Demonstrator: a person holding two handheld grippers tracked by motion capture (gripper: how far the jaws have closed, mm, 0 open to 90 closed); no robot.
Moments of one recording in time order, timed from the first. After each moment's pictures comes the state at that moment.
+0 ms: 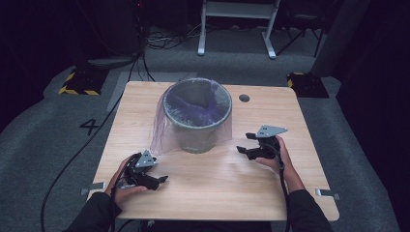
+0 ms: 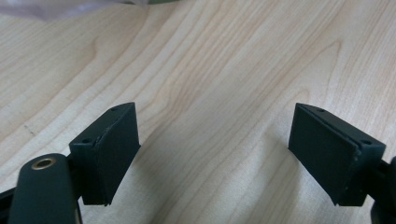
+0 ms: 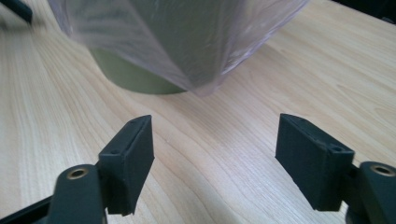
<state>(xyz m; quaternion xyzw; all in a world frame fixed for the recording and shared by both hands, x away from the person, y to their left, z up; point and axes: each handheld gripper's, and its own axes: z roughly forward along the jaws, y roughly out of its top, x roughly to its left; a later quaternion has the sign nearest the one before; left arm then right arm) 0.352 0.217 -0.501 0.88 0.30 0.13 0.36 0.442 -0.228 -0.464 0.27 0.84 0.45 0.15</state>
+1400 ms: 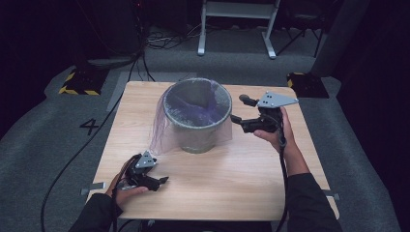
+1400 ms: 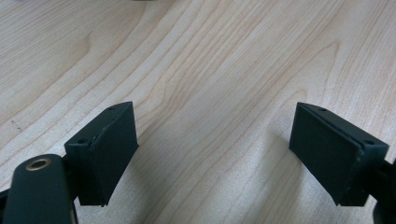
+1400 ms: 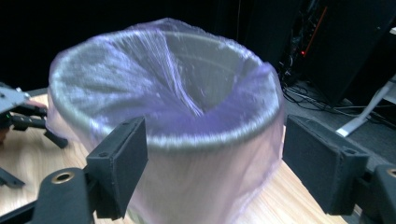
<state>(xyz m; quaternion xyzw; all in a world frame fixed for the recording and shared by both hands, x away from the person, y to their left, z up) 0.351 0.217 -0.504 0.87 0.30 0.12 0.37 0.442 -0.185 -0.329 0.22 0.79 0.52 0.22</state>
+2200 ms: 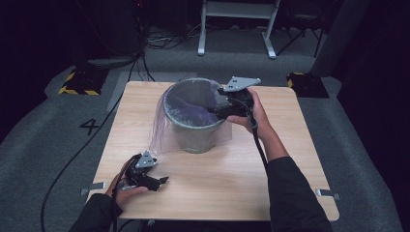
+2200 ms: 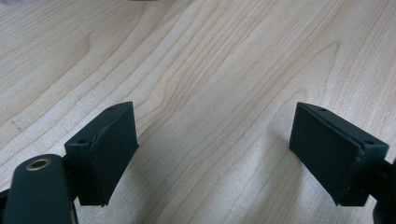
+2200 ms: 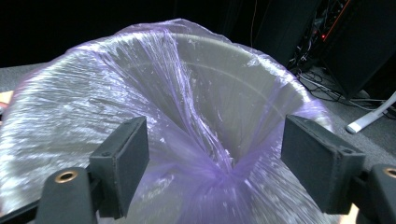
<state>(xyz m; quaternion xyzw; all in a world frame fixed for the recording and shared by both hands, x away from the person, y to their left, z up) 0.351 0.217 -0.504 0.87 0.30 0.12 0.37 0.483 -0.110 -0.317 0.20 0.83 0.47 0.21</state>
